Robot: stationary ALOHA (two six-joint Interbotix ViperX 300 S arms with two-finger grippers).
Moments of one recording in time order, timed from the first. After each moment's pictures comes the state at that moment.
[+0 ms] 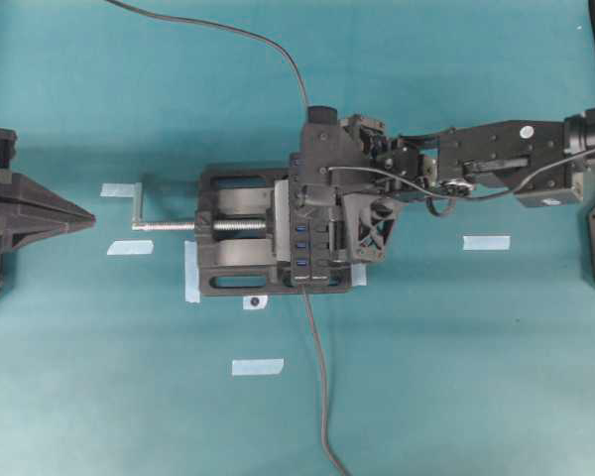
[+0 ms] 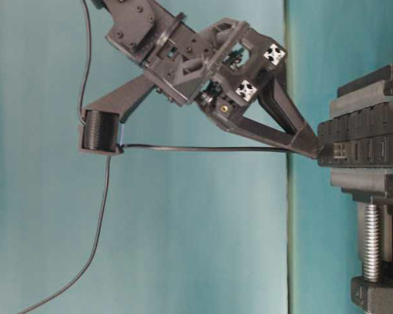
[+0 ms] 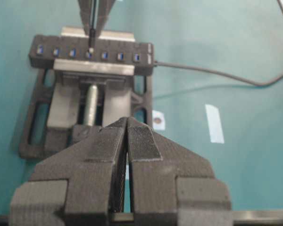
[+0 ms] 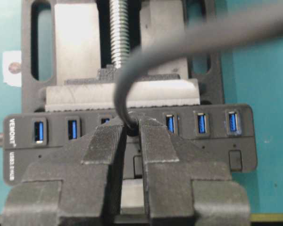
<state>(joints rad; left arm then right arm) 0.00 -1.04 1.21 0.00 0.15 -0.10 -0.09 0.06 0.54 0.03 0.23 -0.07</state>
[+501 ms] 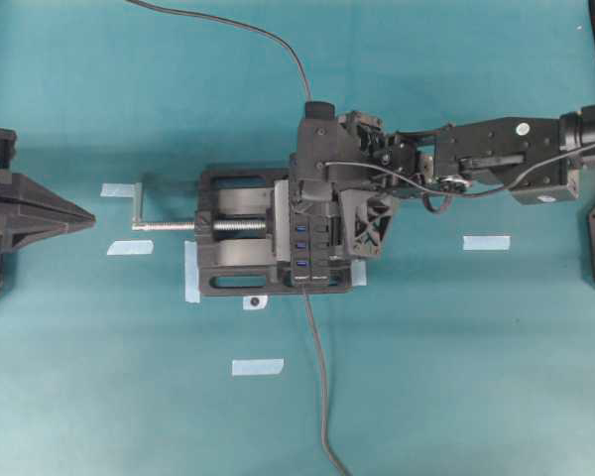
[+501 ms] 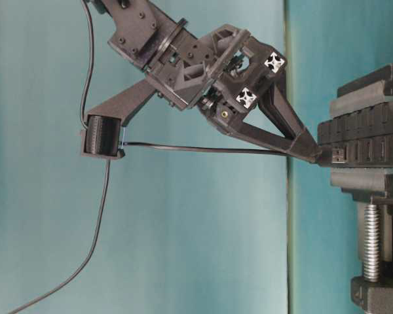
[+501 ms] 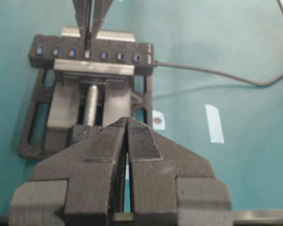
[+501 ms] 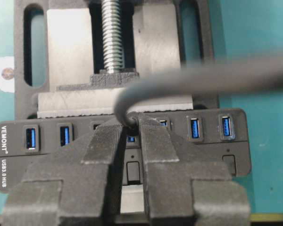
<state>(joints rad) 0.00 -1.04 1.21 0.00 0.15 -0.10 -0.10 0.07 0.54 0.02 0.23 -0.07</state>
